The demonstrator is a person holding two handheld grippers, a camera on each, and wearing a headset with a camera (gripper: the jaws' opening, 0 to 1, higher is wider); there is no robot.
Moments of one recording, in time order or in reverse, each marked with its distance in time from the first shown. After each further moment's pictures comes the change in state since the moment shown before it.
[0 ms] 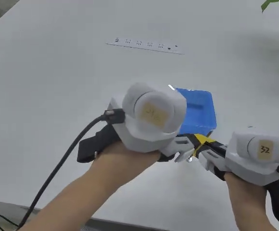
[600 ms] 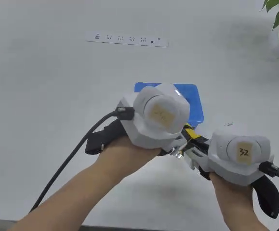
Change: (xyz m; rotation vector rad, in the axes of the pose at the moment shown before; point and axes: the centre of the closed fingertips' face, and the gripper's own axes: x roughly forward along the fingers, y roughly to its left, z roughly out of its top) left arm 0.035 -0.010 -0.017 0.096 0.086 -0.108; right arm 0.001 0.004 0.001 -0.063 -0.016 -0.002
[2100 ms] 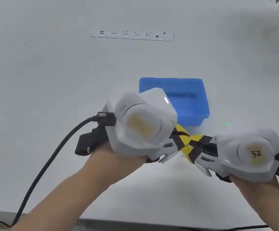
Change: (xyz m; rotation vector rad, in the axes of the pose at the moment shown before) left arm -0.026 -0.017 -0.013 0.071 0.005 -0.070; right arm -0.018 0.020 -0.016 -0.315 0.122 0.222
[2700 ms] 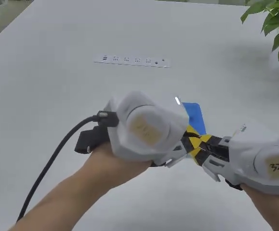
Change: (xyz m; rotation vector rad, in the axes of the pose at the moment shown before) left arm -0.025 0.008 0.064 0.177 -0.077 0.041; right arm -0.034 -0.026 0.062 -0.111 -0.104 -0.105
